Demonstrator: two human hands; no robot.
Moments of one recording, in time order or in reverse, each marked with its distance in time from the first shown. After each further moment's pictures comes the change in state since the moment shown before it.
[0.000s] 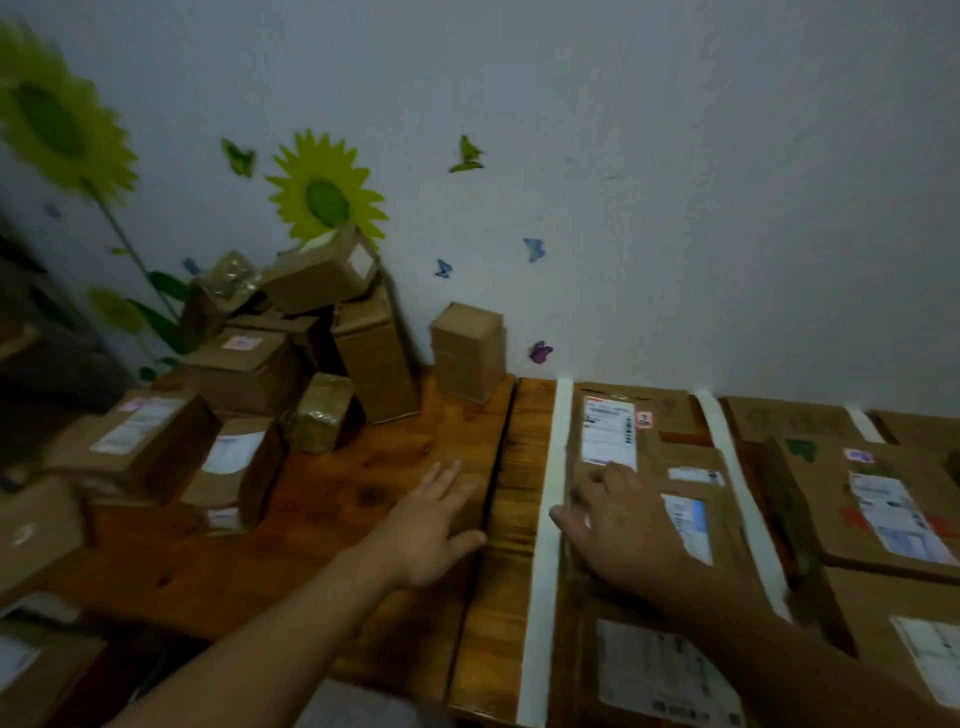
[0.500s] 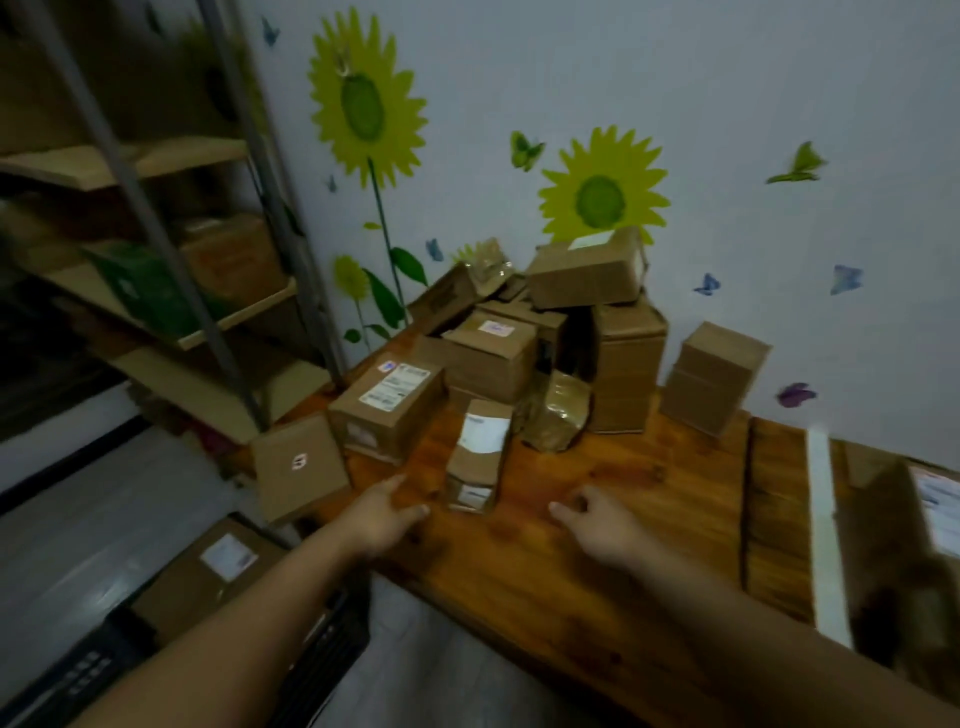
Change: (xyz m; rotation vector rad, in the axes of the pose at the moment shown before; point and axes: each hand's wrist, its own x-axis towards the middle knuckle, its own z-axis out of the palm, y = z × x) left_hand -0.149 -0.329 -0.069 -0.589 0.179 -0.604; right_hand 0.108 -0.315 0.097 0.490 -0.403 0.053
